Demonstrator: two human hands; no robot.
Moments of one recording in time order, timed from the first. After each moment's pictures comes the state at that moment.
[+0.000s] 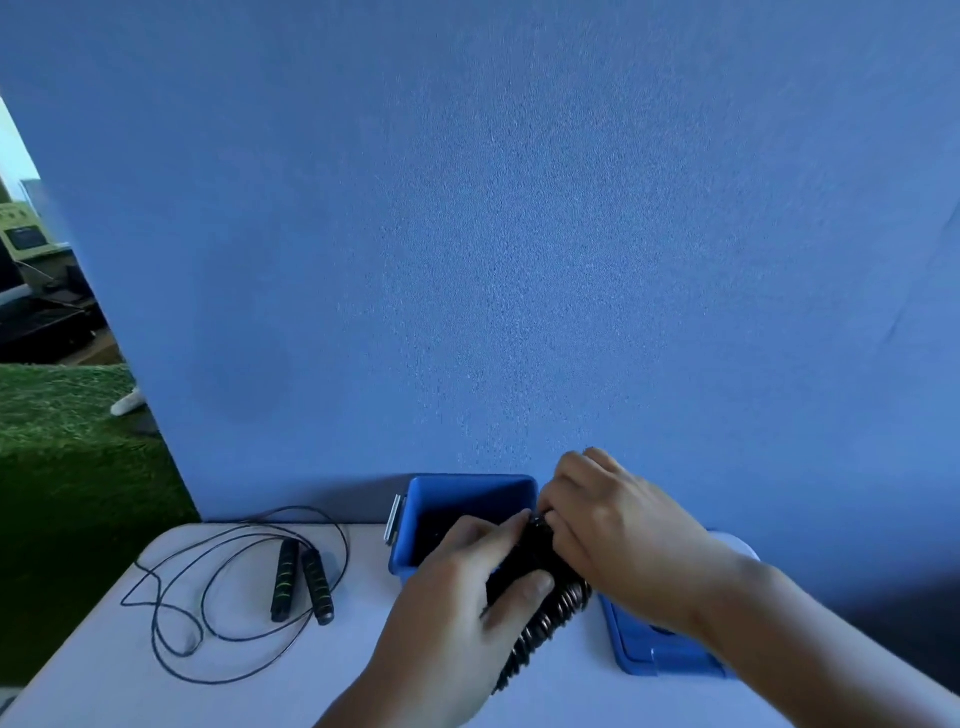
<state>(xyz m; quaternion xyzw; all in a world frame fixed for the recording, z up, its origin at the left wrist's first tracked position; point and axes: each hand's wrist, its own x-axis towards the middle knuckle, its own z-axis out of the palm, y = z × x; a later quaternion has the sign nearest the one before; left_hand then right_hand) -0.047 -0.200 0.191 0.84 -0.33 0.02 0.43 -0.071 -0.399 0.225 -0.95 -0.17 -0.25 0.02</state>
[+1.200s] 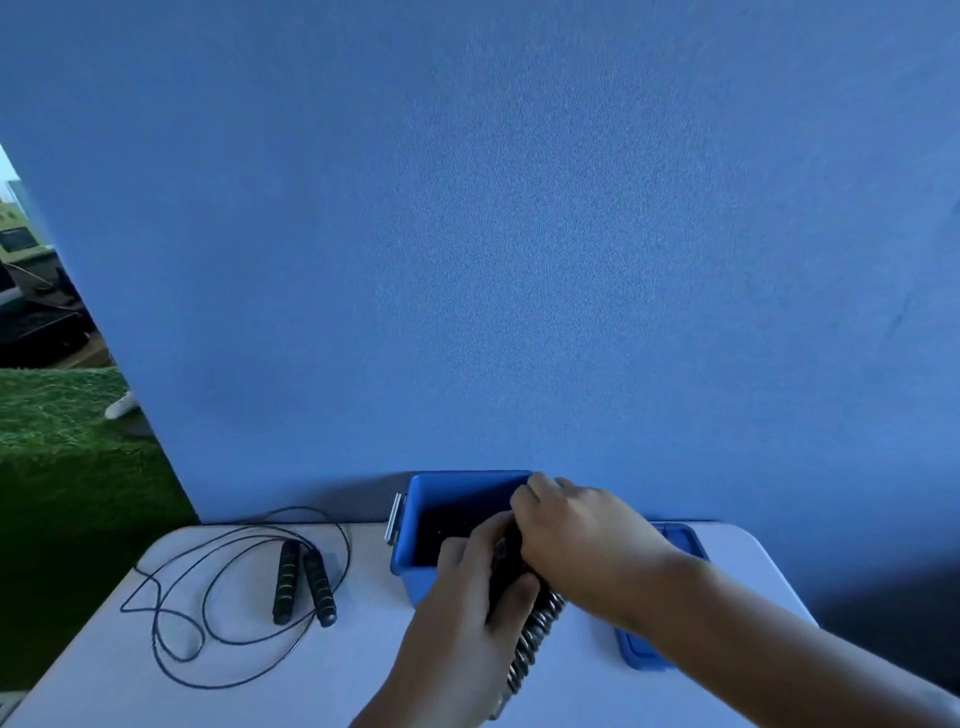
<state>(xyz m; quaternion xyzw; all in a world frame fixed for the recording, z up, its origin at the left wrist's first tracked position) -0.044 -0.209 0.168 0.85 -0.24 -0.06 0.46 -0.045 -0.381 0.200 -0.96 -0.19 -0.14 -0.15</state>
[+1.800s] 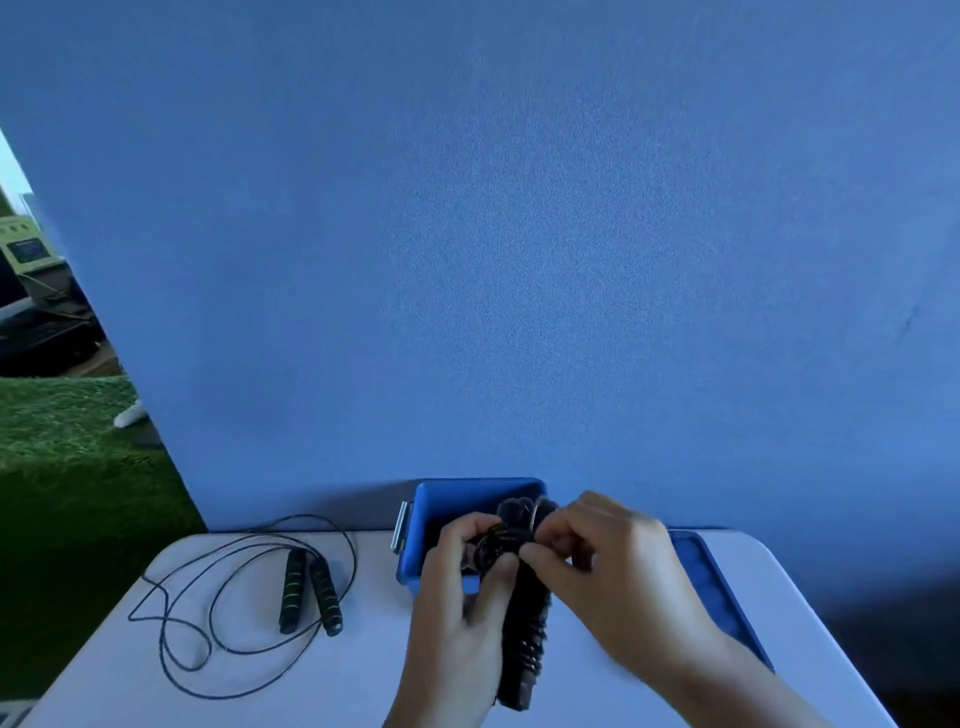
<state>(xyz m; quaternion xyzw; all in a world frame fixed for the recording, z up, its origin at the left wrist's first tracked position) -0.042 -0.217 0.158 0.72 -0.15 0.01 0.68 -0.079 -0.369 0.200 -0.90 -0.02 -0.30 0.33</state>
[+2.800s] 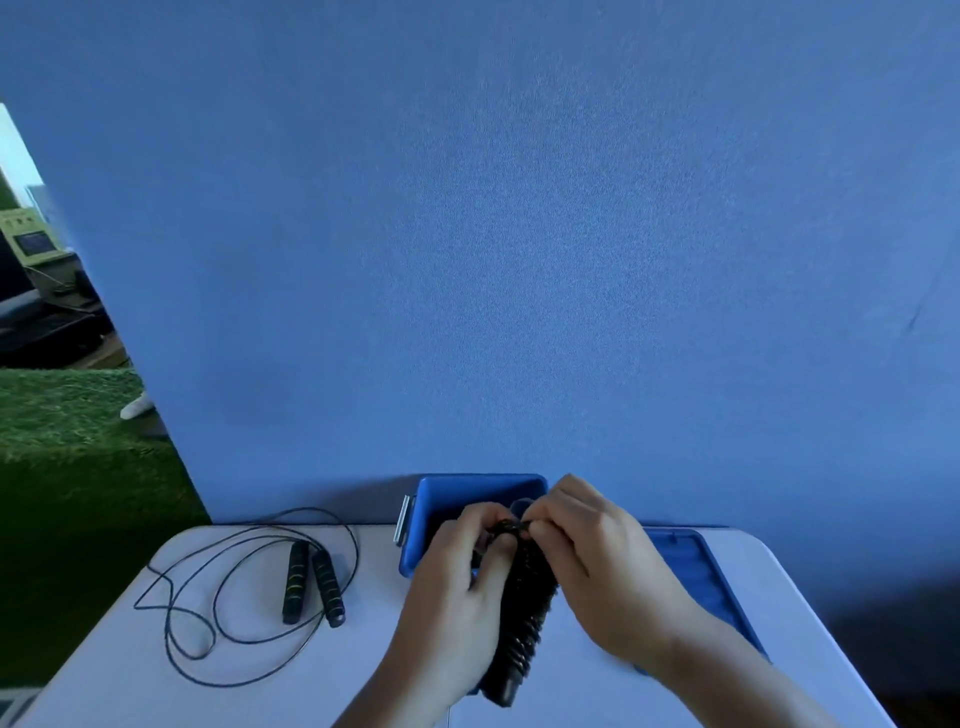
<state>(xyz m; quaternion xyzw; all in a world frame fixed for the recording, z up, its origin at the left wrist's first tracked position) -0.032 -0.207 0.178 0.79 -0.22 -0.01 0.58 -0.069 -0.370 0.196 -0.92 -0.08 -0.23 0.31</state>
